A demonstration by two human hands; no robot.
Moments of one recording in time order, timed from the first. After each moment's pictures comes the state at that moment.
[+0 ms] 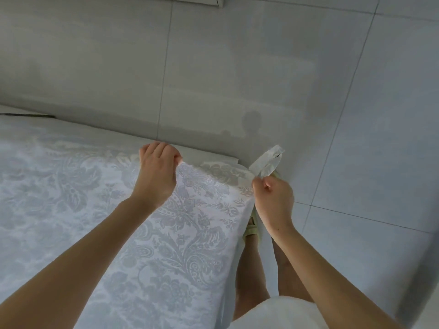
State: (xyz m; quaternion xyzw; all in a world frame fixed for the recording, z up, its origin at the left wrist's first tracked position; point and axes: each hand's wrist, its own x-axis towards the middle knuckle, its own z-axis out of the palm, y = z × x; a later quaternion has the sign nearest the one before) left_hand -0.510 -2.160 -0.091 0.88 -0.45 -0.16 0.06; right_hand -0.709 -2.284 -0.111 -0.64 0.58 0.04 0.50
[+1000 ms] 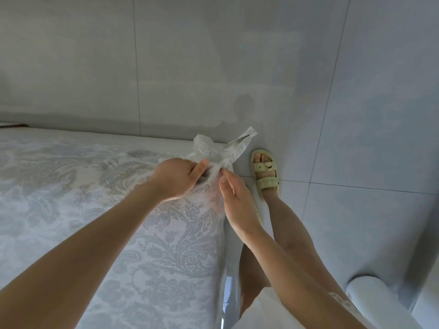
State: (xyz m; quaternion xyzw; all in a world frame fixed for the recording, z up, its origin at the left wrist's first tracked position) left_hand -0.550 -2.188 -0.134 0.74 -0.46 -0.49 -0.09; right_hand -0.712 -2.224 -0.131 -0.48 0.54 0.07 0.69
